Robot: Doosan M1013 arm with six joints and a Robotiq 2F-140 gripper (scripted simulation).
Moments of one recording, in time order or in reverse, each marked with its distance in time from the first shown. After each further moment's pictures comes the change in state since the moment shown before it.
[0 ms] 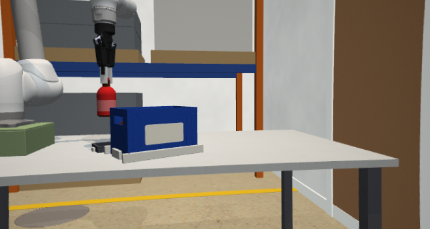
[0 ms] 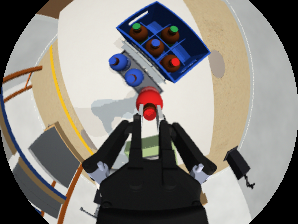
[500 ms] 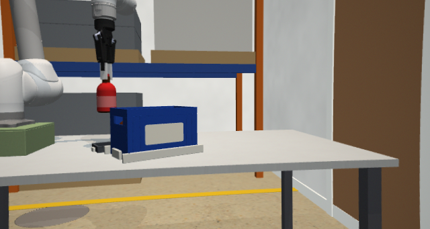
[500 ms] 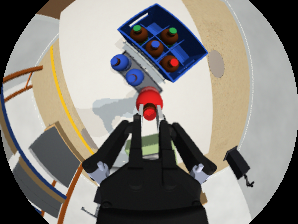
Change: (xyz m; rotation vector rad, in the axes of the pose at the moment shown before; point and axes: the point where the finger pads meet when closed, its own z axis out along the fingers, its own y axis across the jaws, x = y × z) arm 0.000 0.000 -0.016 0.000 0.000 0.000
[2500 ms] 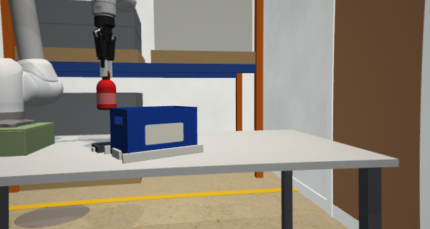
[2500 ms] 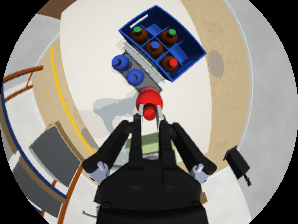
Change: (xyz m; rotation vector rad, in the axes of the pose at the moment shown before) arm 0.000 0.000 -0.012 0.000 0.000 0.000
